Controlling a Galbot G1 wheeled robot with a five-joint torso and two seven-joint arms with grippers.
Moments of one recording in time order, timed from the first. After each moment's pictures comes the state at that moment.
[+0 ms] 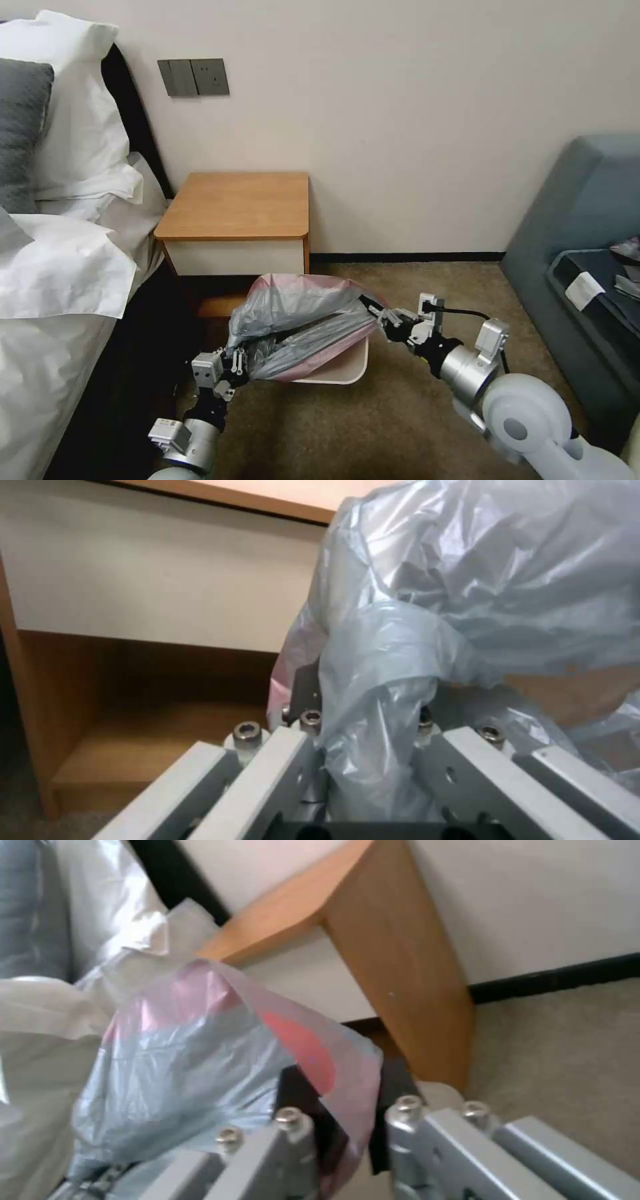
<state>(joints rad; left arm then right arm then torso) 1.70 -1.32 -0.47 -2.11 -0.35 -0.17 0.05 -1.35 0.85 0.35 2.24 1.09 -0.34 0.07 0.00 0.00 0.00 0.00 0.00</state>
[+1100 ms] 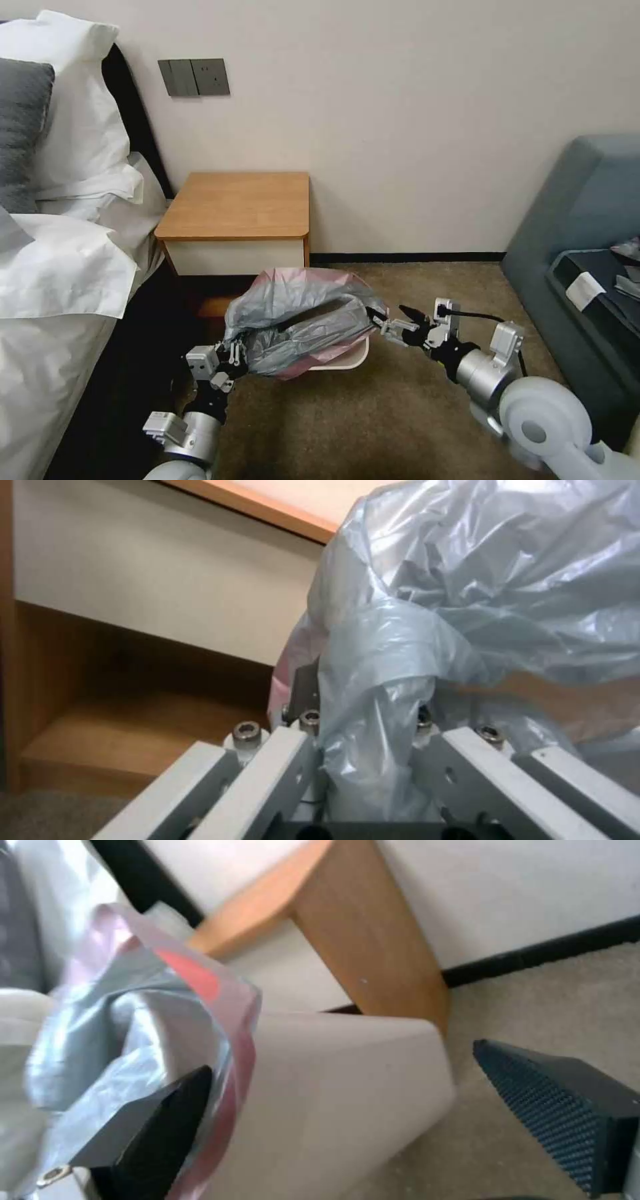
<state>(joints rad) 1.67 -1.34 -0.46 -2.16 -0.50 -0.09 -0.01 -1.45 0.88 0.40 2.30 1.12 -0.35 0.13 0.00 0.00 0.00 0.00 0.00</state>
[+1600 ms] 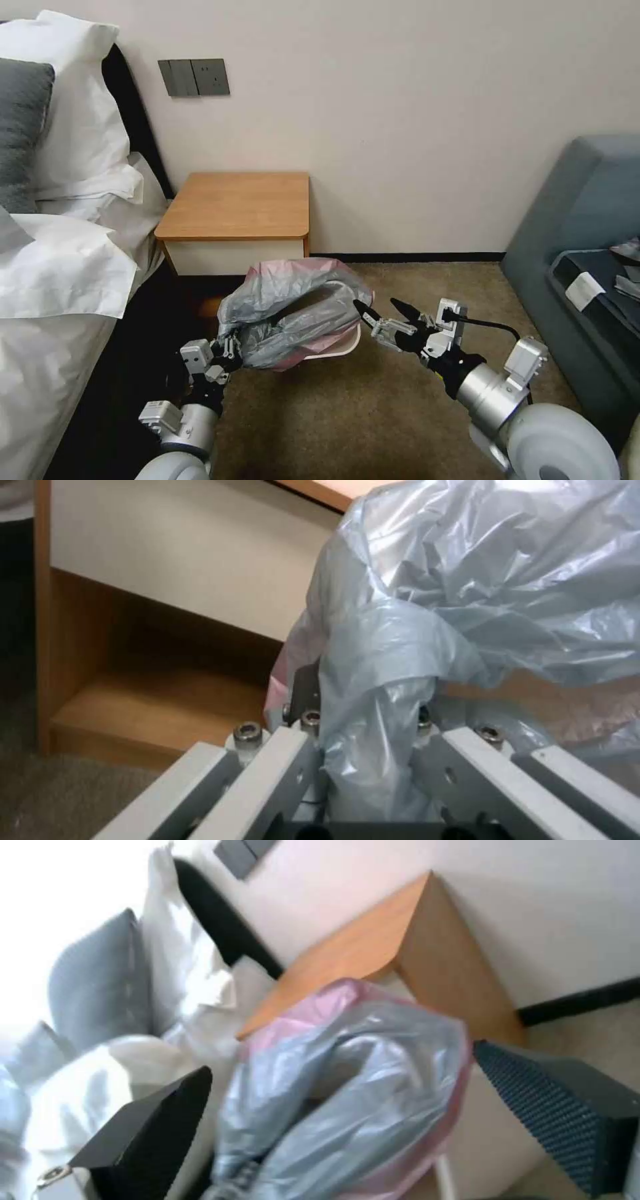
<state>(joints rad) 1.66 -1.36 -0.47 -2.15 -0.53 -0.03 -0.06 -1.57 1.00 0.42 2.50 1.10 -0.33 0.15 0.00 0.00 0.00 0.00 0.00</state>
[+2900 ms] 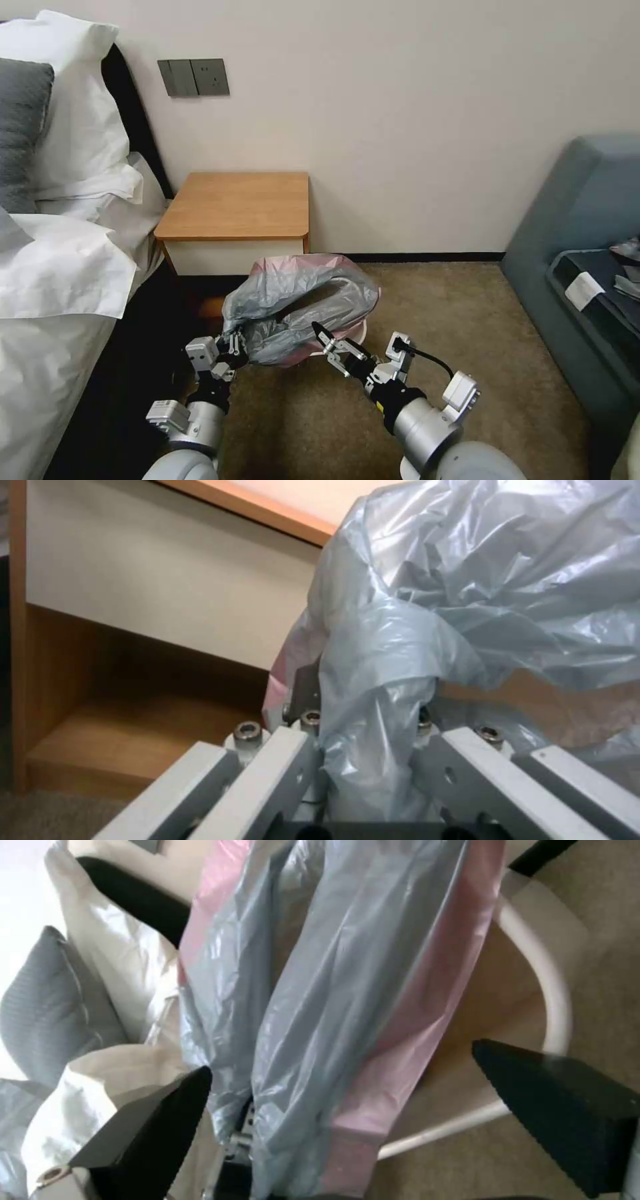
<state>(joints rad) 1.65 -1.38 -0.45 -2.15 -0.48 -0.08 -0.03 -1.54 1.23 0.12 2.44 1.08 -0.33 0.40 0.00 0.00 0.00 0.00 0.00</state>
